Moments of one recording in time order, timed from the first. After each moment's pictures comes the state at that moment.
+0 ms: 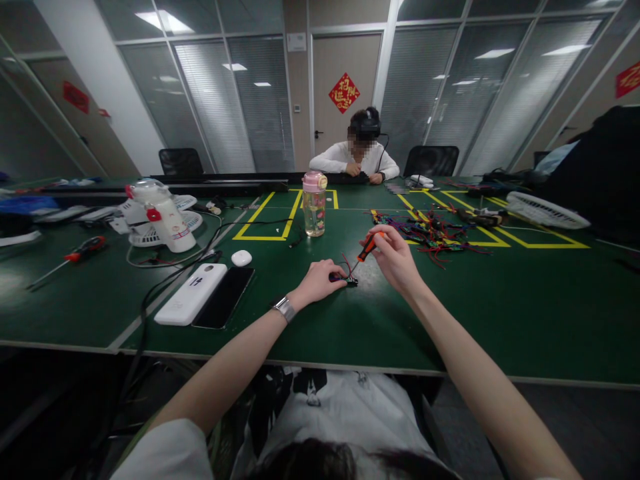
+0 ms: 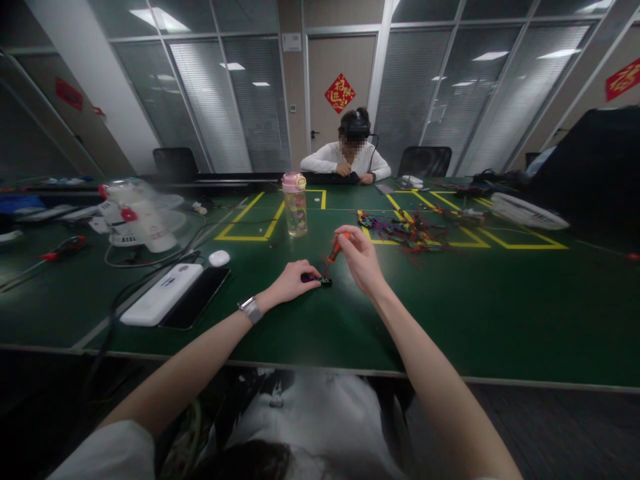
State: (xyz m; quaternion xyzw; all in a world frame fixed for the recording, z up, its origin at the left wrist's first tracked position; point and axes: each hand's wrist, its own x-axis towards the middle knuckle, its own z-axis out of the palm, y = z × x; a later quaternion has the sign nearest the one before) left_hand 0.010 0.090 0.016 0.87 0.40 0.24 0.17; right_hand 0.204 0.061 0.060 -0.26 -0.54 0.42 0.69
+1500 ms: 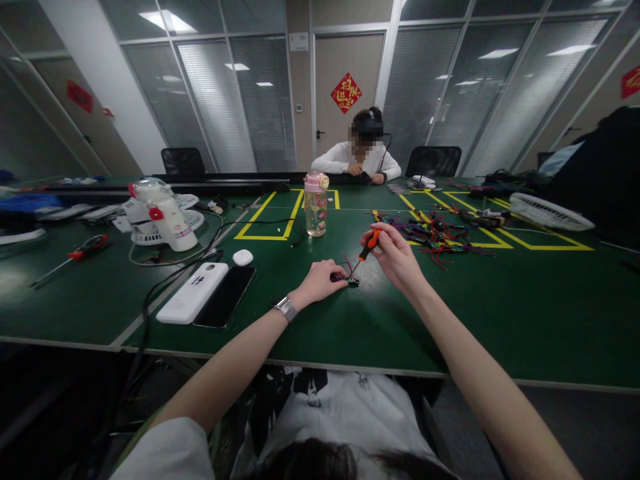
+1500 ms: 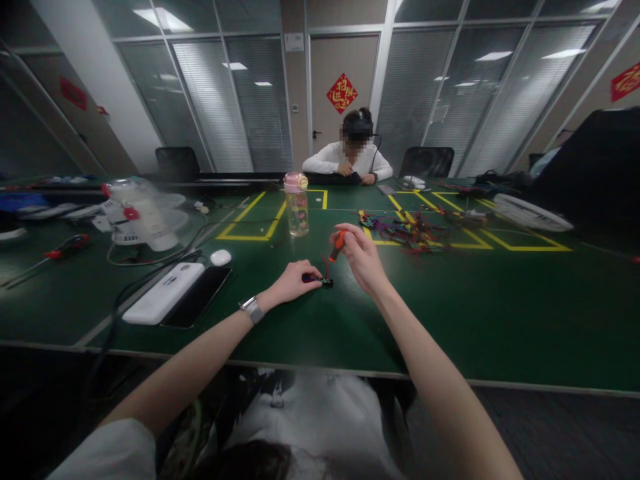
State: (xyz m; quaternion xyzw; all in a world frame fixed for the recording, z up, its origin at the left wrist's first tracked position) left_hand 0.010 0.091 0.016 0.87 0.39 0.24 0.17; right_hand 0.208 0.063 0.062 -0.26 -0.53 0.45 0.67
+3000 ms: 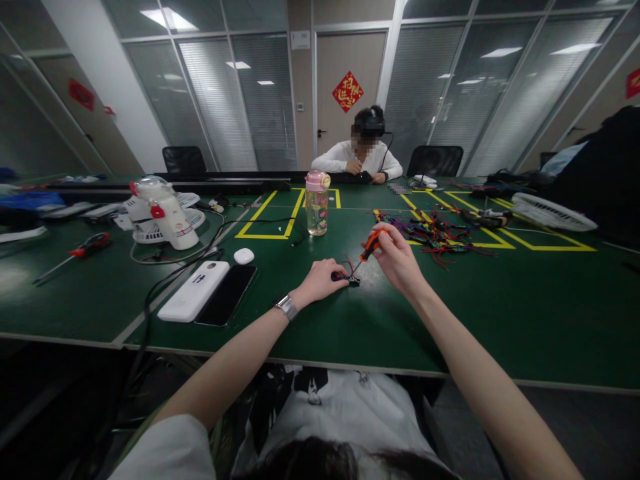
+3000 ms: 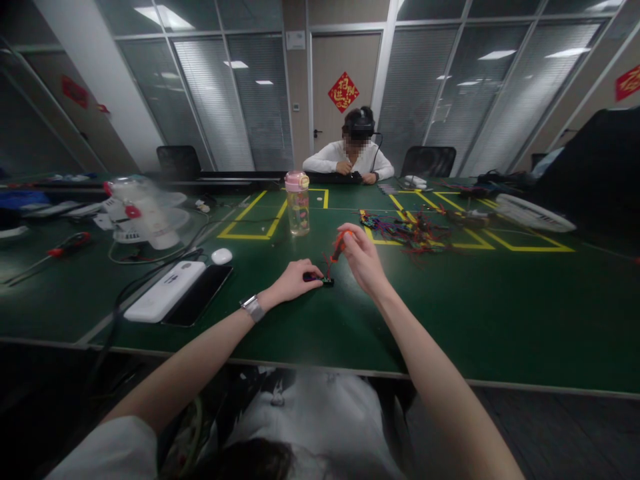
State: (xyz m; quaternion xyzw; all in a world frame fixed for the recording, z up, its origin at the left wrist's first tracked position) left_hand 0.010 0.090 0.017 0.87 0.40 0.23 0.17; right_hand 0.205 0.062 0.059 -0.27 -0.55 0.43 0.66
